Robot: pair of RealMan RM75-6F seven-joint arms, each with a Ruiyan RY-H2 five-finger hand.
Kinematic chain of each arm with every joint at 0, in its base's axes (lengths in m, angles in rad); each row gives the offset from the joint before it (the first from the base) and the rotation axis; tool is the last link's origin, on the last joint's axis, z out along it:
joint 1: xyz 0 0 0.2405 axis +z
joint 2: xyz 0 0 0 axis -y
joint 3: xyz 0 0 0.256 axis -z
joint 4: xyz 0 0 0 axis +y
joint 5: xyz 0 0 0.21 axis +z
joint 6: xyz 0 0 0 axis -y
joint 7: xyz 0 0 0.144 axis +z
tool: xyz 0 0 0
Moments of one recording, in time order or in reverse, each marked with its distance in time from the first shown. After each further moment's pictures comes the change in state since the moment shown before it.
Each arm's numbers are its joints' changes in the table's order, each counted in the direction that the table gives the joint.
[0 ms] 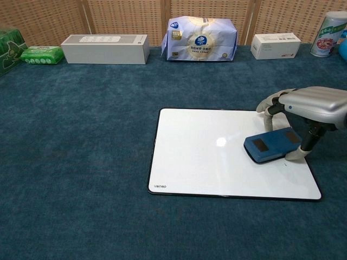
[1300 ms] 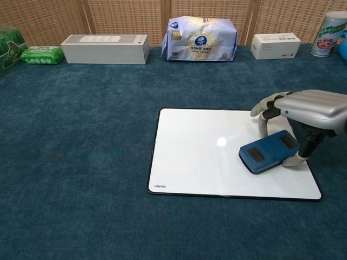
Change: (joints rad) left arm 0.004 -0.003 -0.003 0.007 0.001 -0.007 -0.009; right arm -0.015 -0.009 0.002 -0.053 -0.047 -0.013 -0.012
